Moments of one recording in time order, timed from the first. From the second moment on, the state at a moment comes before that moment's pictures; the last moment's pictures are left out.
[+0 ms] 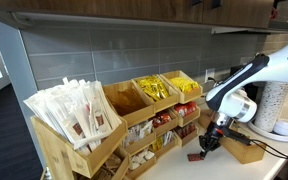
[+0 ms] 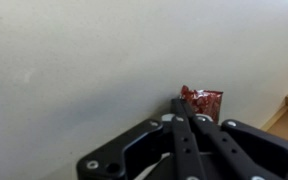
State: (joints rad) arm -0.03 -0.04 -0.14 -2.58 0.79 2.39 -0.50
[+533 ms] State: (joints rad) arm -0.04 -0.08 -0.14 -2.58 0.81 2.39 -0.52
